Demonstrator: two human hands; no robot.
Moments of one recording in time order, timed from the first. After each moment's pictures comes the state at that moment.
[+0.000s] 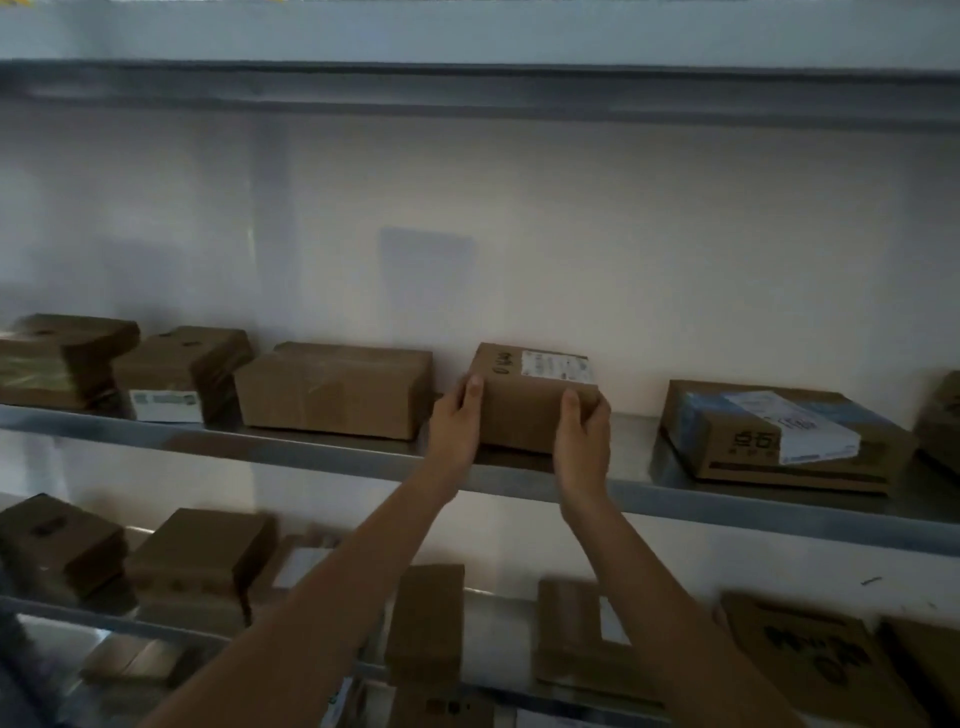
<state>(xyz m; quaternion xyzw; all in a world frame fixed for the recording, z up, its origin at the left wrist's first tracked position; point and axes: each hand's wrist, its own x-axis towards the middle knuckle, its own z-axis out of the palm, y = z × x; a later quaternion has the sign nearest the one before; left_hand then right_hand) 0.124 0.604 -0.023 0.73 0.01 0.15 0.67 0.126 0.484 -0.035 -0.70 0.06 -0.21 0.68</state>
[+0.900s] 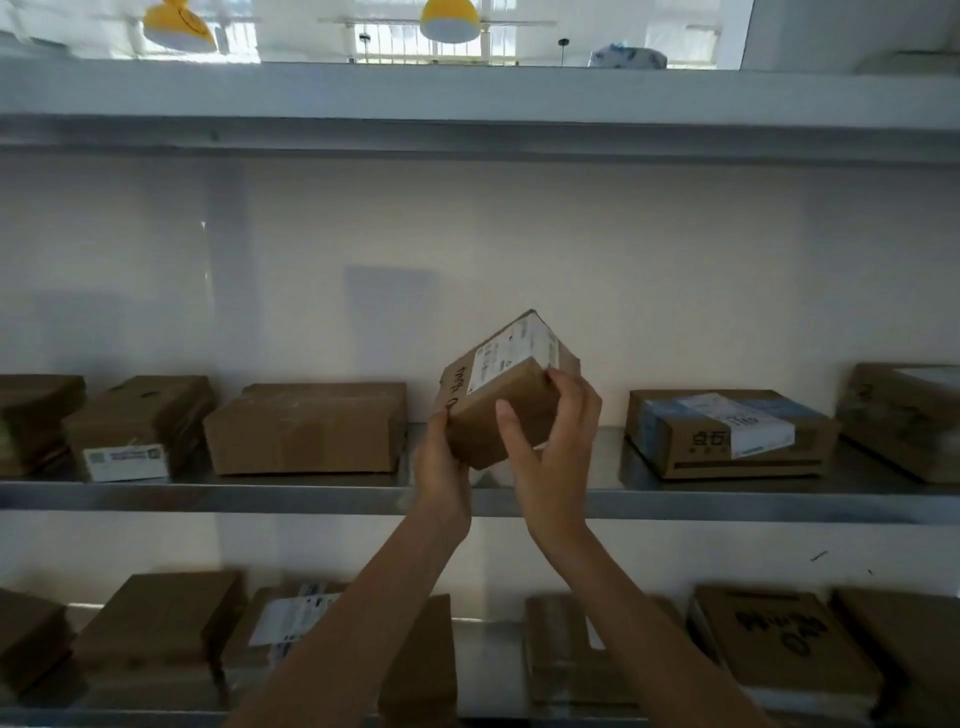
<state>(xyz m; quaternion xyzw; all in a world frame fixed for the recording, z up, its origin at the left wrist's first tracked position) 0.099 0.595 -0.023 0.42 0.02 0.07 0.91 0.086 0.499 -0.019 -0.72 -0.10 -0.44 0.53</state>
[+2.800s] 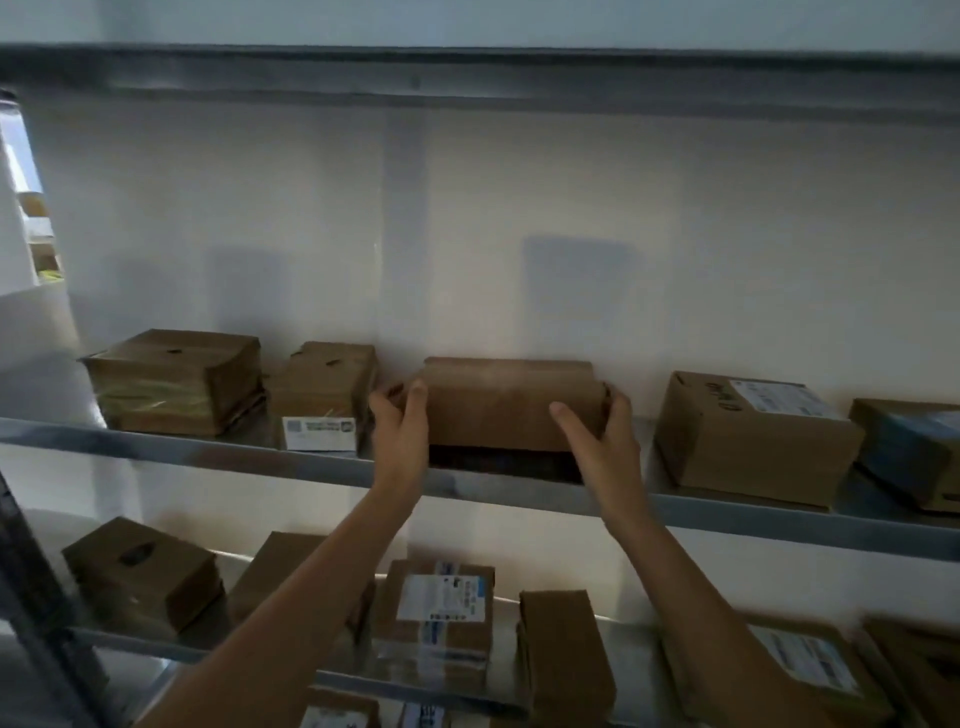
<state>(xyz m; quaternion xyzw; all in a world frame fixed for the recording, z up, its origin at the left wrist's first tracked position) 0.114 0.840 -0.021 0.67 0.10 0.24 0.70 0.121 0.658 -0.024 -0.75 -0.04 -0.18 0.63</state>
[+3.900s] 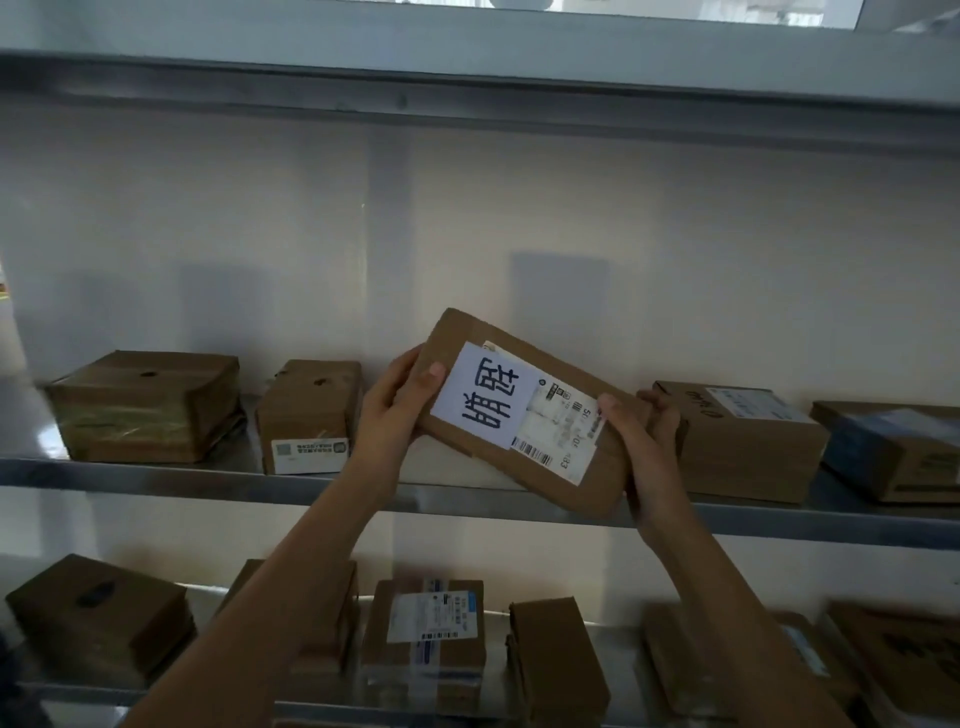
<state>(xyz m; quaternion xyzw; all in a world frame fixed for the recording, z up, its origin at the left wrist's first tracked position) 0.121 0.868 0.005 0.64 -0.11 0.16 0.75 0.110 0.632 -0.011 -0.62 -0.01 -0.16 0.77</state>
